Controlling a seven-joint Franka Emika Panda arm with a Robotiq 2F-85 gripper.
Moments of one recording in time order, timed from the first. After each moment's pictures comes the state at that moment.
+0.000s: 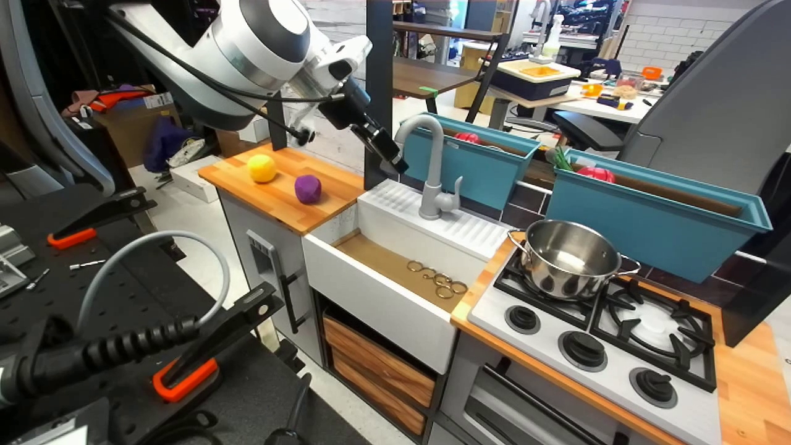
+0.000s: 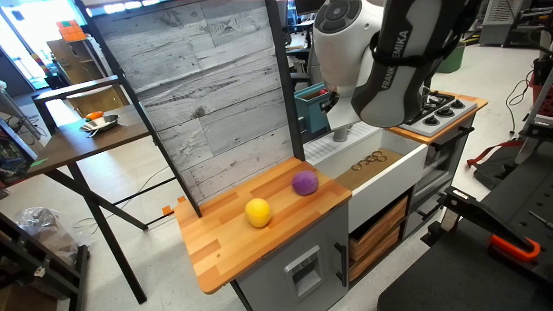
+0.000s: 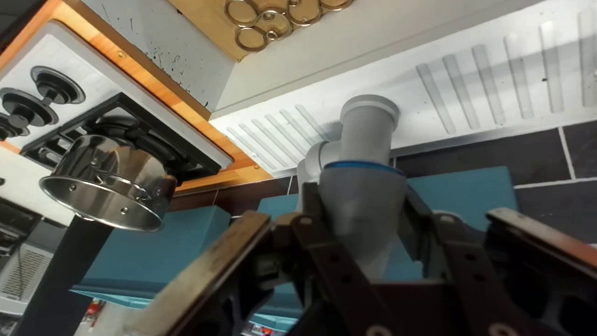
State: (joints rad) arm 0.83 1.12 -0.77 -1.86 -0.11 3.06 1.07
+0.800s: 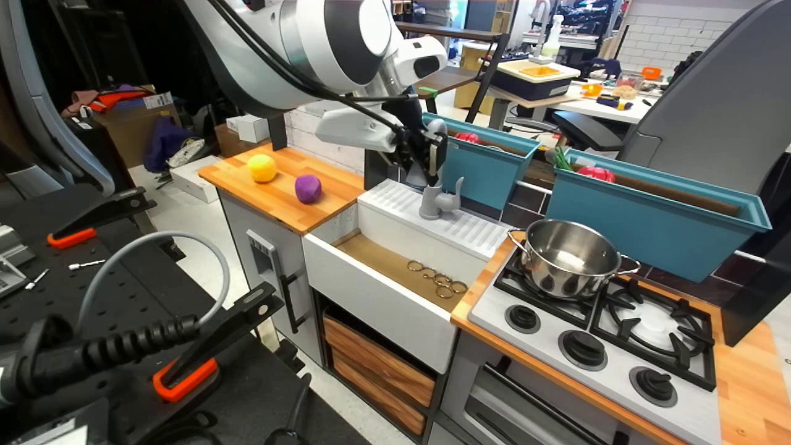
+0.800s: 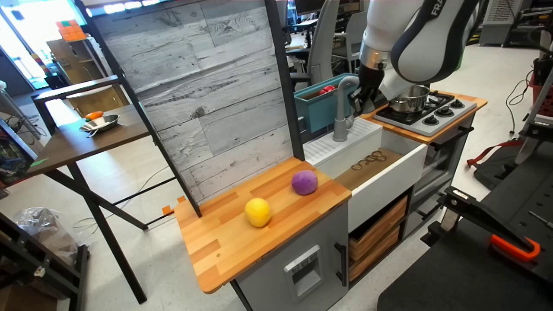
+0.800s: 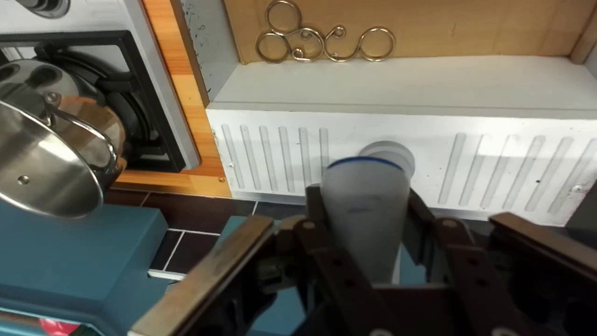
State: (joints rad) arm 0.17 0.87 -0.28 -1.88 -0.40 3.15 0.39
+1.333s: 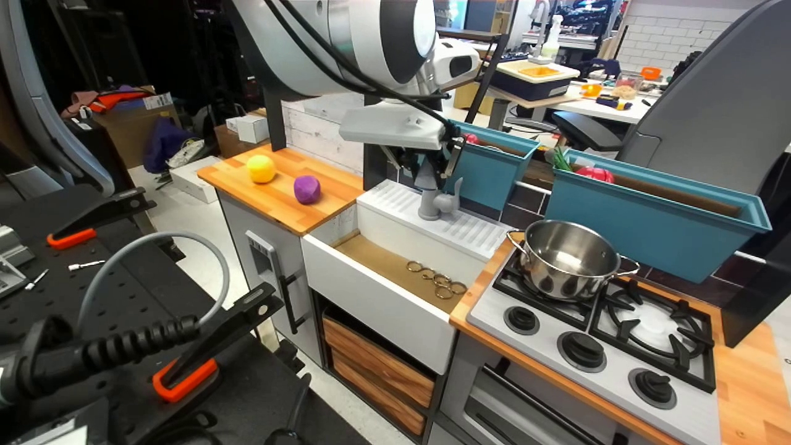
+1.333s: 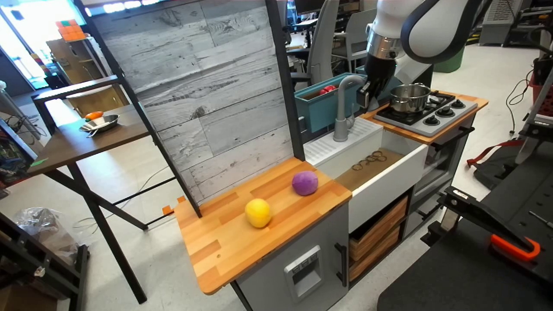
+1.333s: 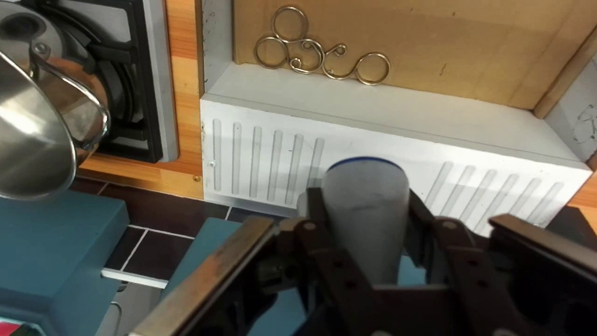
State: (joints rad) arm -0.24 0.86 0.09 -1.80 -0.62 2.99 0.17
